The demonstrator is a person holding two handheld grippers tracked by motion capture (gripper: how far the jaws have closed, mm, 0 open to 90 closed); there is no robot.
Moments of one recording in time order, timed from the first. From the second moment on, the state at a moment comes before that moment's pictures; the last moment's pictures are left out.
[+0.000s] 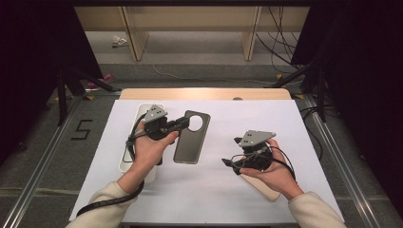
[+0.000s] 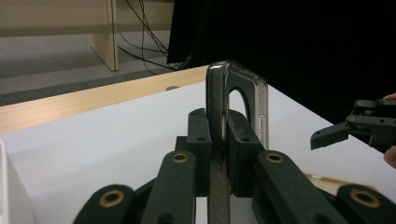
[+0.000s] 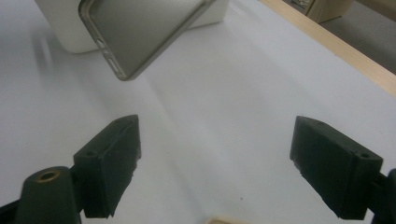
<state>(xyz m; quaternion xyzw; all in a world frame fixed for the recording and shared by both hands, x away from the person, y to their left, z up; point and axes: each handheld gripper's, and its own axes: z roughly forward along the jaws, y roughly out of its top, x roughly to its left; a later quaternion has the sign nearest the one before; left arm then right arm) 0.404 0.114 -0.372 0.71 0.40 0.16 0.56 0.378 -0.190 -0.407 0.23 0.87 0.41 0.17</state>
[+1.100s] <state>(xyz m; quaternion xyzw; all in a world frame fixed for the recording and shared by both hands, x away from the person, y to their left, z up) 0.395 0.152 -0.358 0.68 0.40 0.19 0.58 0.376 -0.207 -0.411 0.28 0.84 0.44 0.17</state>
